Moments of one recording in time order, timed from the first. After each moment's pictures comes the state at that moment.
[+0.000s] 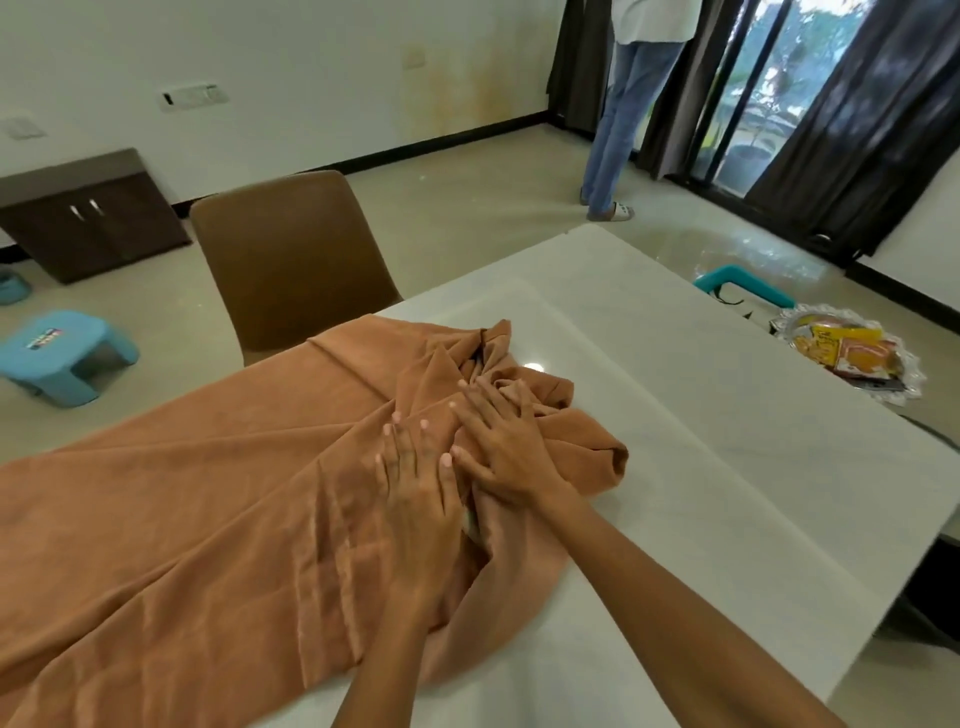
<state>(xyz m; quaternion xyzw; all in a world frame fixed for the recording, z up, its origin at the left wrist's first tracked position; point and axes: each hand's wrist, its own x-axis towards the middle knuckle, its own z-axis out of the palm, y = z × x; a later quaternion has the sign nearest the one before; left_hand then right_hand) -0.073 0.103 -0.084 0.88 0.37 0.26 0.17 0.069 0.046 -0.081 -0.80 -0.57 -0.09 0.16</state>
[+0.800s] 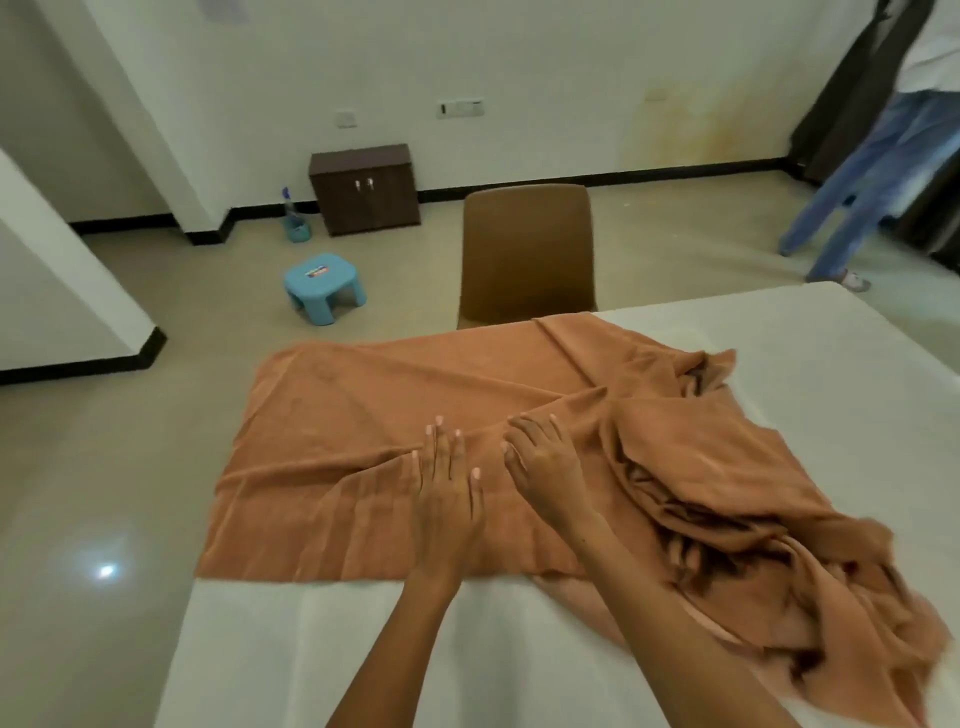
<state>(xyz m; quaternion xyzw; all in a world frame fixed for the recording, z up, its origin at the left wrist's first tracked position) -0.282 0.148 -0.046 0.84 0.48 0.23 0.08 -0.132 0.129 -0.062 -0.71 -0.63 -0.09 0.30</state>
